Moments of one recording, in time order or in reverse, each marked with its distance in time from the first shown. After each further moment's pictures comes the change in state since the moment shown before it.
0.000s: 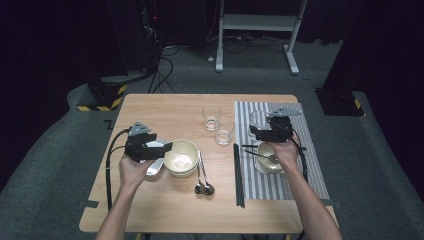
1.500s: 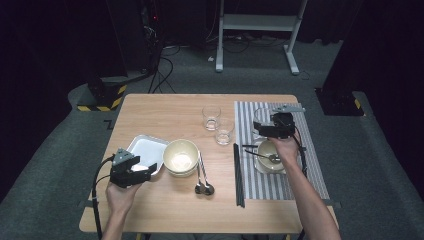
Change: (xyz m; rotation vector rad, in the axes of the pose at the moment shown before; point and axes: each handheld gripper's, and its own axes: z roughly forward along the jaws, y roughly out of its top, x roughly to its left) left arm 0.008 -0.082 -0.024 -0.005 0.104 -0.084; right arm -0.021 -0.002 0.012 0.006 -0.041 0.078
